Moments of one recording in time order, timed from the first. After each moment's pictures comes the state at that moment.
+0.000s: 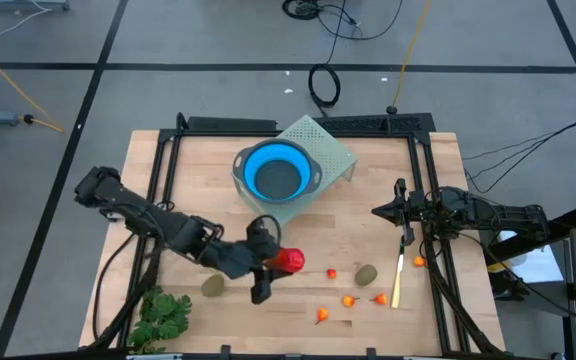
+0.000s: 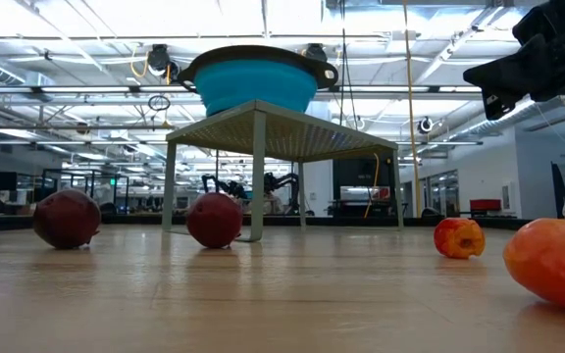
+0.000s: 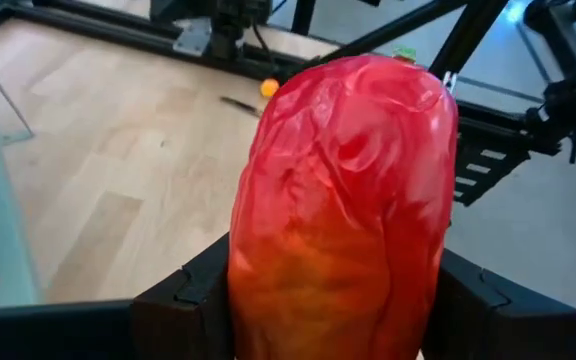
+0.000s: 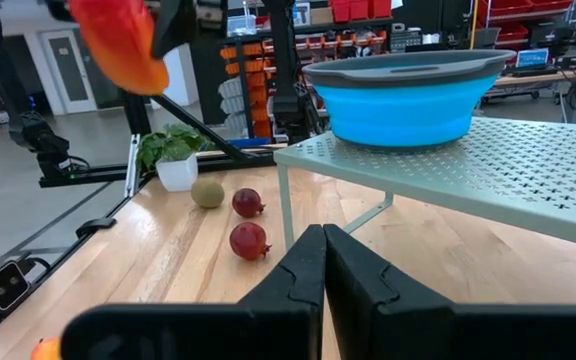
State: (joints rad) left arm -0.46 1.57 1.45 -0.44 -0.37 -0.49; right arm -0.02 0.02 0.11 -0.09 -0.05 0.11
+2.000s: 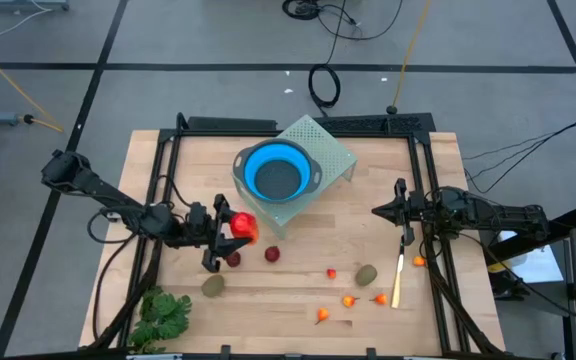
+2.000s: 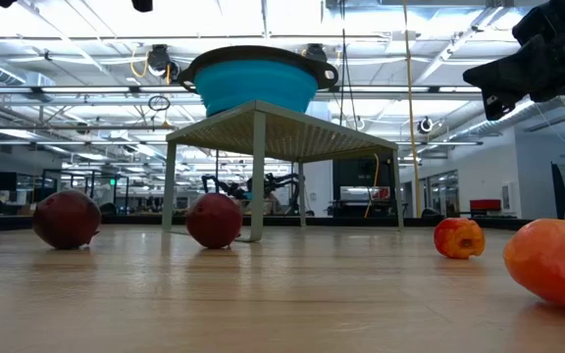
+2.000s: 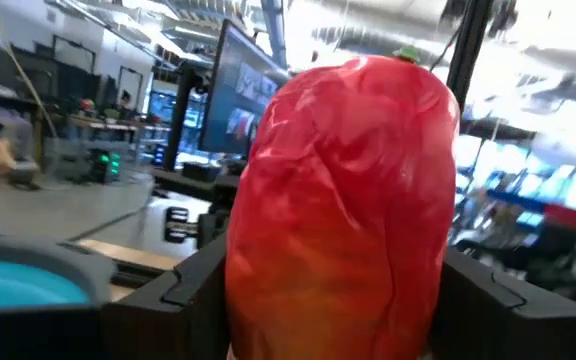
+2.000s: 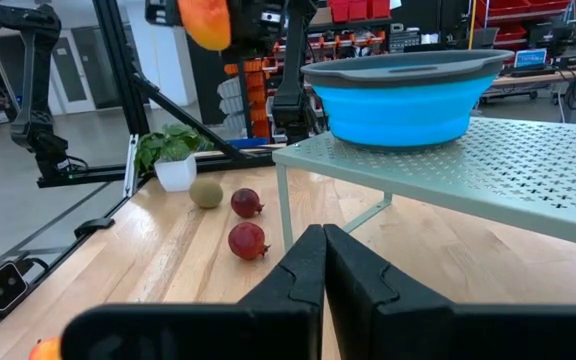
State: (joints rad) left arm -0.45 1.12 0.54 0.88 -0.45 -0.08; right arm -0.02 0.02 0.11 -0.09 -0.05 0.11
